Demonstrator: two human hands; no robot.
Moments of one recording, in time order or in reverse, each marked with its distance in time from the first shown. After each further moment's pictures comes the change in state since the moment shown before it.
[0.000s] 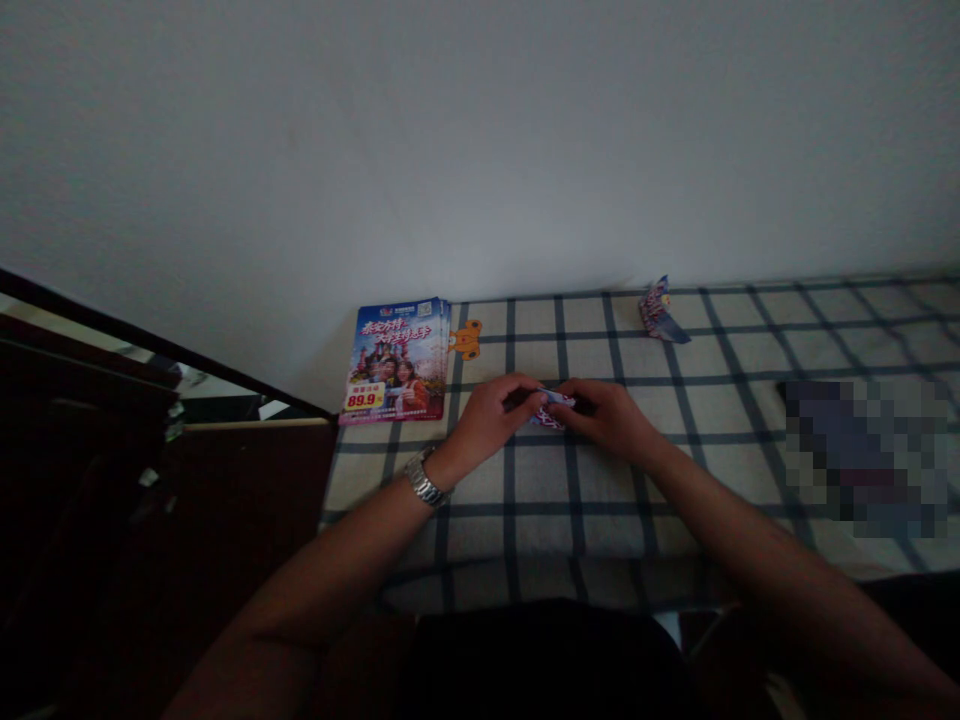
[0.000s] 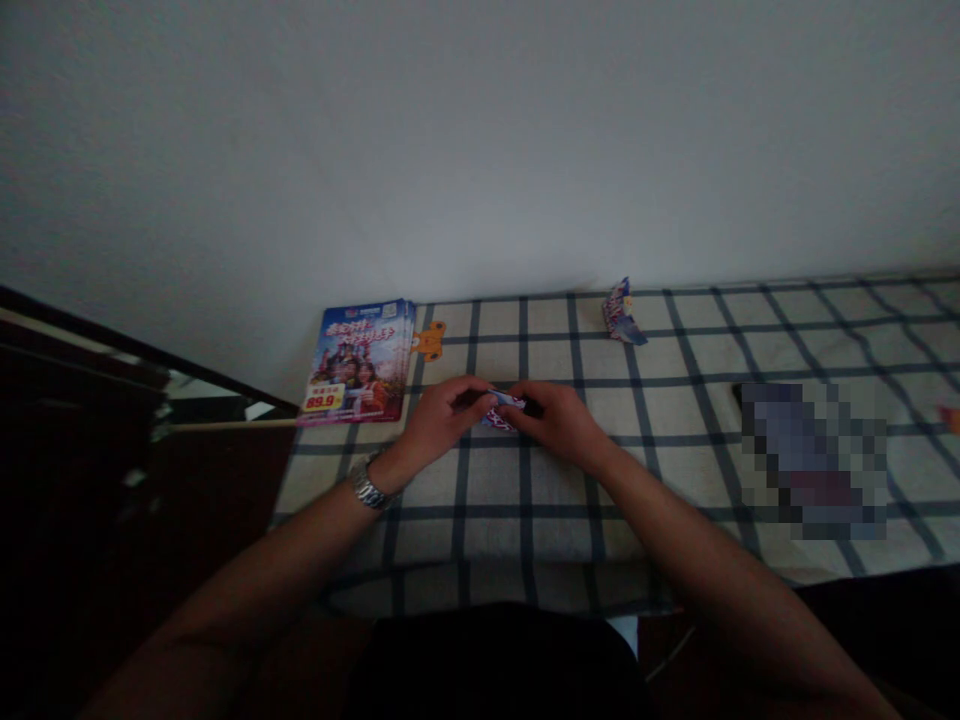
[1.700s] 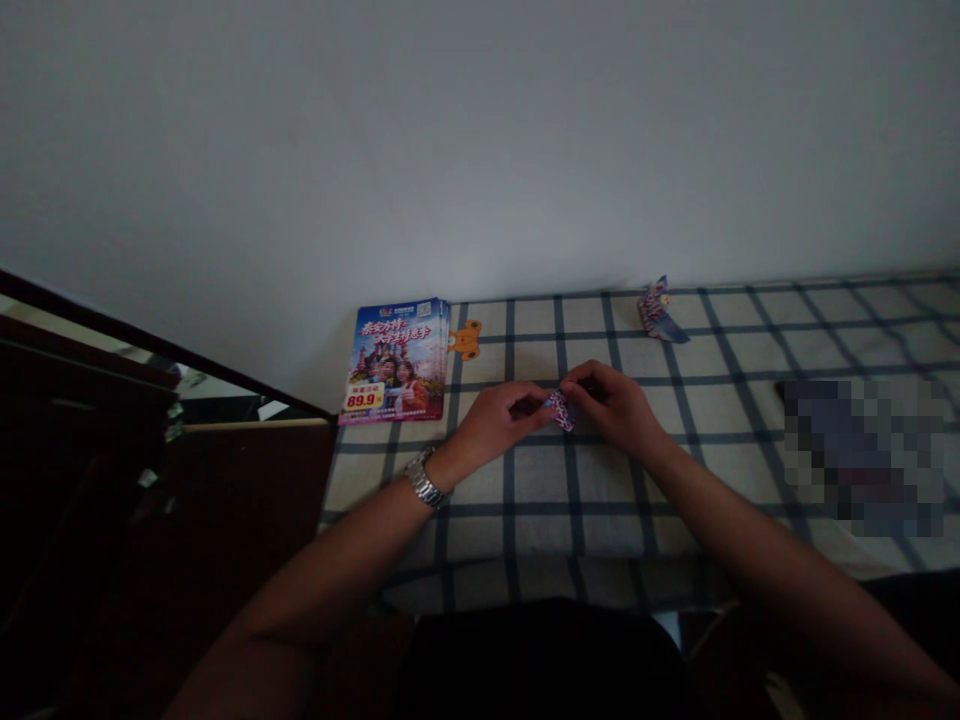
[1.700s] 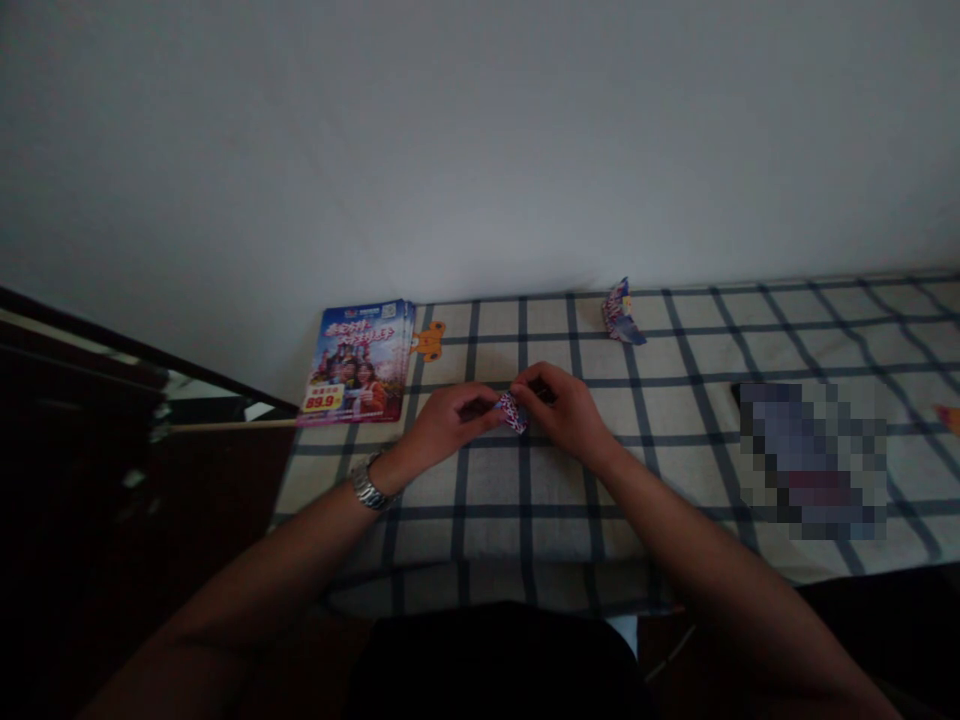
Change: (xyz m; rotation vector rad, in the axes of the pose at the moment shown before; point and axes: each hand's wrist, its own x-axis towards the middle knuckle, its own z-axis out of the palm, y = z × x) left_hand -0.002 0.001 0.005 -0.062 -0.103 -0.018; right_hand 0.001 -0.005 -0.004 0.168 0.210 0.039
